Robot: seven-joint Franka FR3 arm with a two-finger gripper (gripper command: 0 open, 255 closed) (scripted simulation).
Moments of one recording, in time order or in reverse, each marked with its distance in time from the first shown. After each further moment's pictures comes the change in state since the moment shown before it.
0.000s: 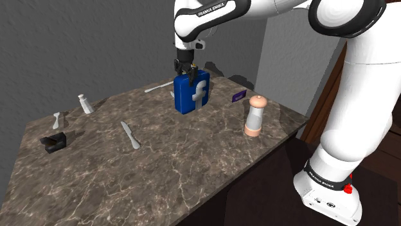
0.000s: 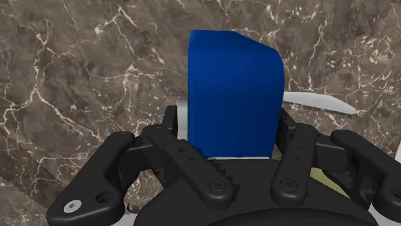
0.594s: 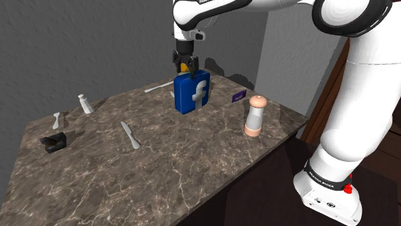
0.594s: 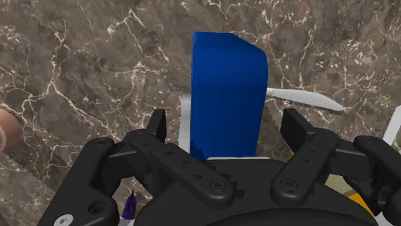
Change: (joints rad) arm -0.001 -0.022 0.005 0.063 0.007 -0.086 -0.015
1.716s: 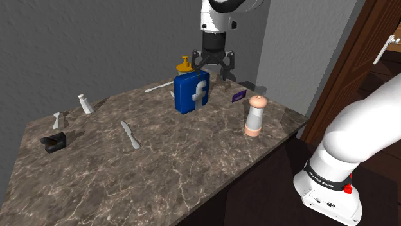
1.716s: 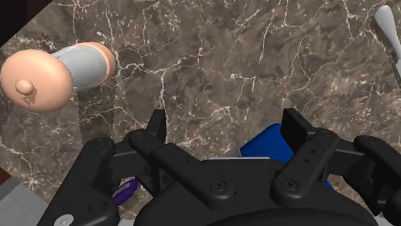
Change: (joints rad) arm 0.057 -0.579 -0.033 -0.494 0.200 -0.123 -0.779
